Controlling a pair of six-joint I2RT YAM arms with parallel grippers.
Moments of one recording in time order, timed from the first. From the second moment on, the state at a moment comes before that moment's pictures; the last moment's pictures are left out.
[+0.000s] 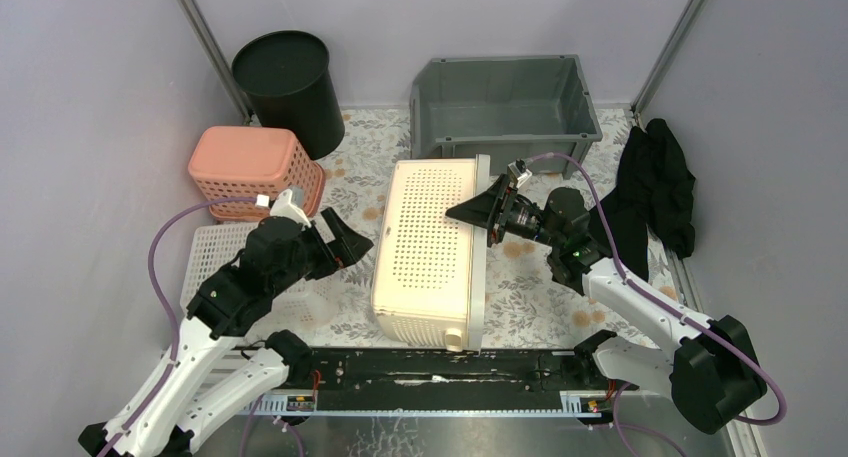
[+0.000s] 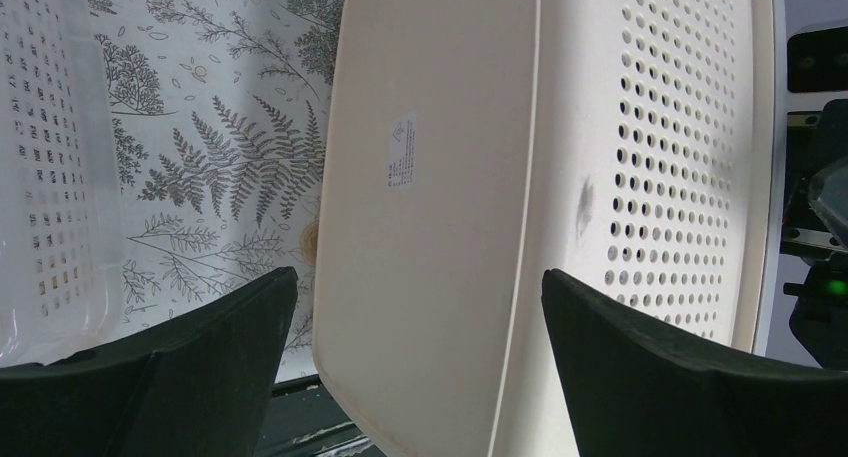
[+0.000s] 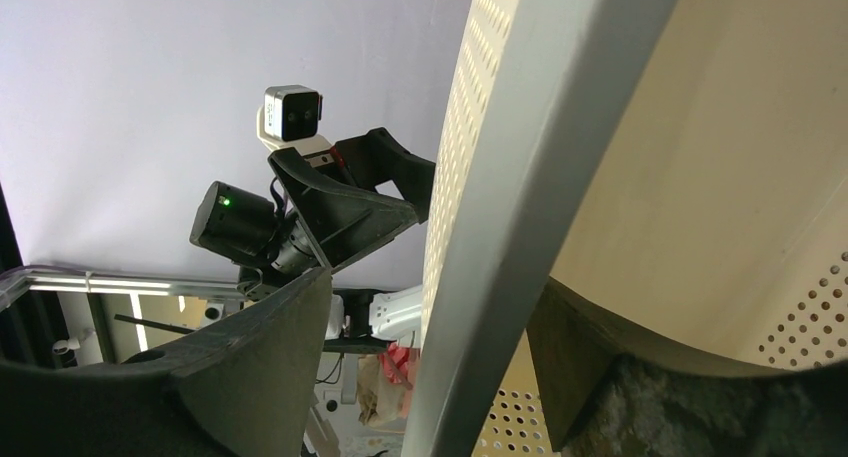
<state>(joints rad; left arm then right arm) -0.59 0.64 0.90 -0.82 -0.07 -0.85 0.52 1.09 0.60 0.47 -0.65 1.38</state>
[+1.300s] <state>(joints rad) -0.59 0.64 0.89 -0.78 -0.05 -0.85 0.52 1.06 0.83 -0.25 -0.62 1.03</state>
